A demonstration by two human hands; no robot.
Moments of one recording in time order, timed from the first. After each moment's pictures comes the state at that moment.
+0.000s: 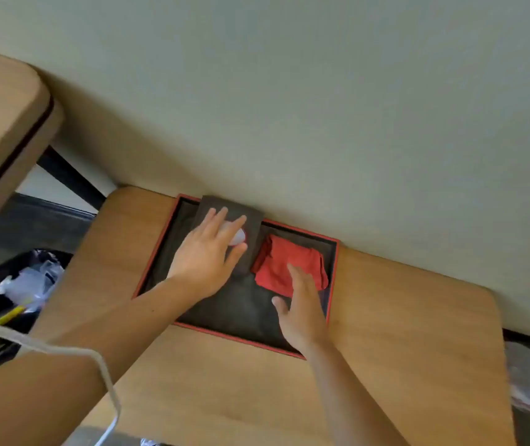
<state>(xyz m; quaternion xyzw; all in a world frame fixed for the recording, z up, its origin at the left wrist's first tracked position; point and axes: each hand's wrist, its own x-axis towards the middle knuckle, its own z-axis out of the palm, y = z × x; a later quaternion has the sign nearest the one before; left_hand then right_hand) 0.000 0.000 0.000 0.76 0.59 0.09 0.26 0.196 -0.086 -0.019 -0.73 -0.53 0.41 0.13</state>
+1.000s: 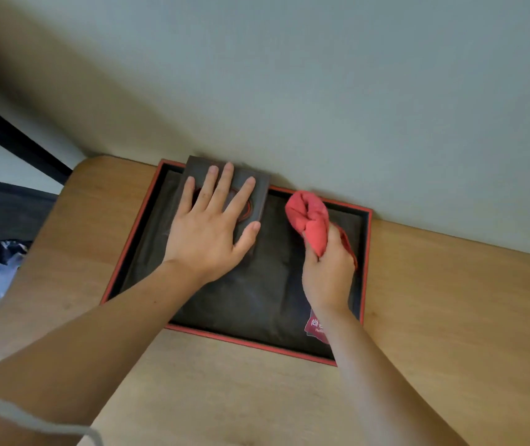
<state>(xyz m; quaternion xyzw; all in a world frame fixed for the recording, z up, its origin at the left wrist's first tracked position) 0.013 0.018 -0.076 0.82 0.57 0.03 0.04 0.202 -0.041 -0.099 -0.76 -0.49 0.17 0.38</state>
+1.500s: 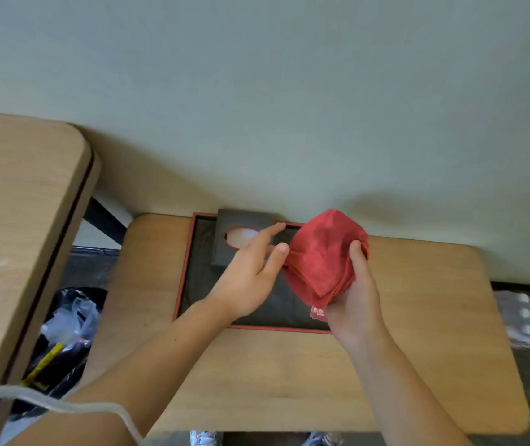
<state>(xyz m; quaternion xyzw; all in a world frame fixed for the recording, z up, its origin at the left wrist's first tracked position) -0.016 -0.035 0.088 0.68 0.46 0.23 0.53 0.144 -0.097 0.120 -0.52 -0.02 0.60 0.61</state>
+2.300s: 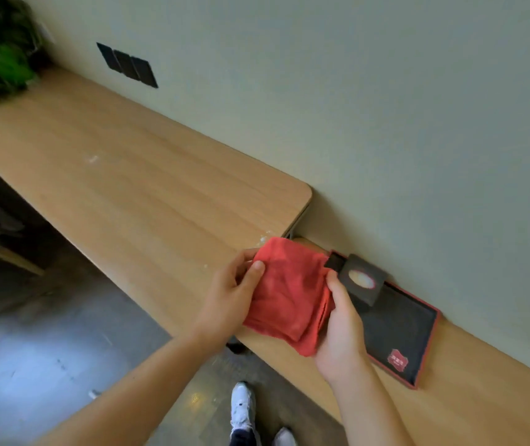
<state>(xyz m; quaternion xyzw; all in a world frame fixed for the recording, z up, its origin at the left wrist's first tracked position) -0.209 -0.253 0.362 0.39 0.62 0.51 0.45 -0.050 -0.218 0.332 -0.40 -0.12 0.83 0.38</state>
